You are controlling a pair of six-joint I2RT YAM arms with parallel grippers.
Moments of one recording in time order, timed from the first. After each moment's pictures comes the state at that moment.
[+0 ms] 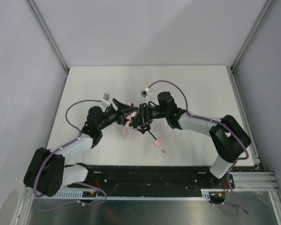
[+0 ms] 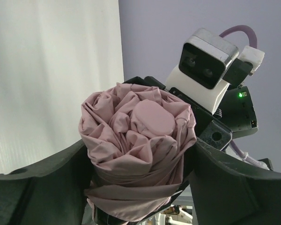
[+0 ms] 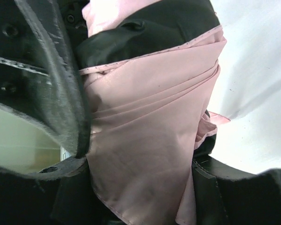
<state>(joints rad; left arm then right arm) -0.38 1.19 0.45 0.62 0.50 -1.34 0.73 1.68 1.00 0.36 -0.79 0.67</state>
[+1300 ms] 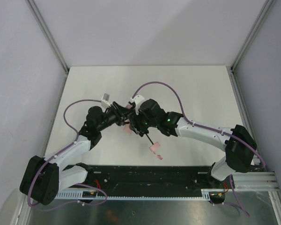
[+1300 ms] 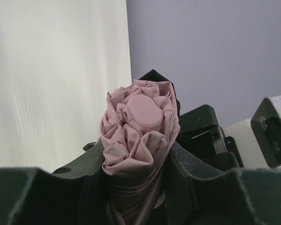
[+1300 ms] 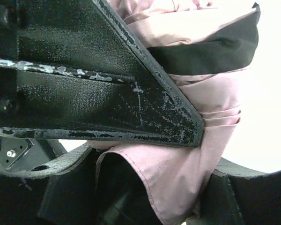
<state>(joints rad) -0.41 1.10 0.47 0.47 0.47 -1.29 1.00 1.56 1.19 -0.23 0.00 0.24</state>
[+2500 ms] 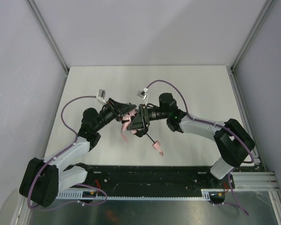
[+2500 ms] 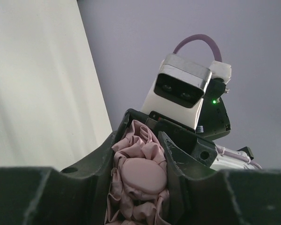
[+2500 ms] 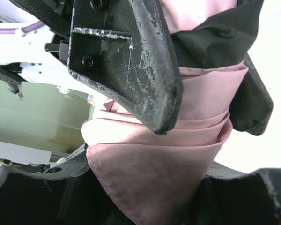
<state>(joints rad) -0.40 1.07 0.46 0.69 0.46 -1.32 0.77 1.62 0.97 0.55 -0.93 0.80</state>
